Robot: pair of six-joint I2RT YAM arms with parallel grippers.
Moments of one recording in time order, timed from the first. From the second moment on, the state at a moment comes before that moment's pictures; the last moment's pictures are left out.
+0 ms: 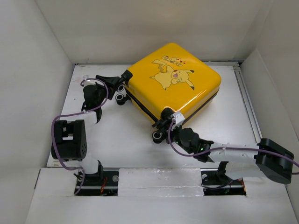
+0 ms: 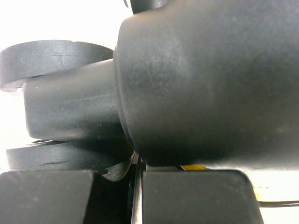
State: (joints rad) left arm 0.00 1.55 0.73 0.68 0.27 -1.23; right arm 1.09 1.21 0.41 0.54 0.38 0.32
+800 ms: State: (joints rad) left arm 0.00 1.66 0.71 0.90 0.29 -1.42; right arm 1.09 1.20 0.42 0.53 0.37 0.31
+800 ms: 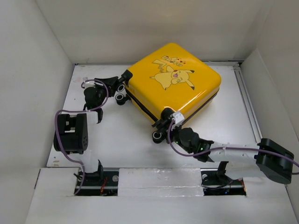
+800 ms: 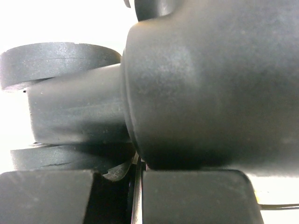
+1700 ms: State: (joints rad) left arm -0.40 0.94 0.25 0.70 -0.12 -1.15; right arm 0.62 1.07 0.35 0.50 0.29 0.33
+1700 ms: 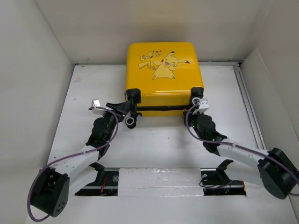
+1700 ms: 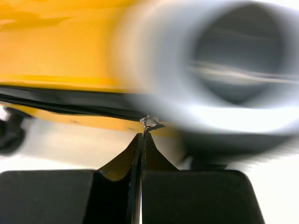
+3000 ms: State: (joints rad) left arm -0.70 0.85 0.33 0.47 -0.21 -0.98; right arm 0.83 1.07 0.43 0.36 0.19 0.26
